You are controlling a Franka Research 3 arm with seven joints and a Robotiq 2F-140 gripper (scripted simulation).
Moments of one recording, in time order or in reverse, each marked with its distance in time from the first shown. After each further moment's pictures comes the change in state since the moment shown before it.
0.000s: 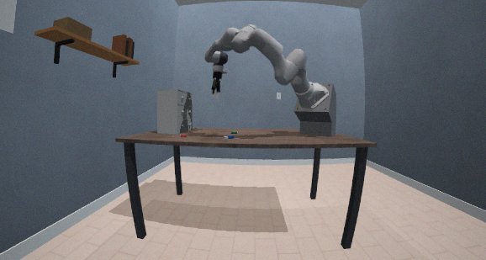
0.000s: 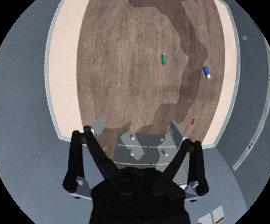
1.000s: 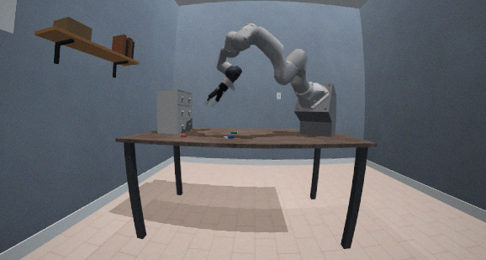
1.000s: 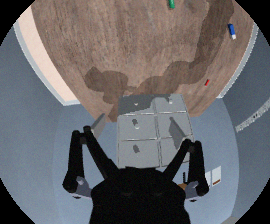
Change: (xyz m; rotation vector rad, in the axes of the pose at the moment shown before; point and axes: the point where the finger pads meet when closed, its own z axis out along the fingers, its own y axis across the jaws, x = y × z) arm -0.051 0.002 0.061 -0.059 -0.626 0.124
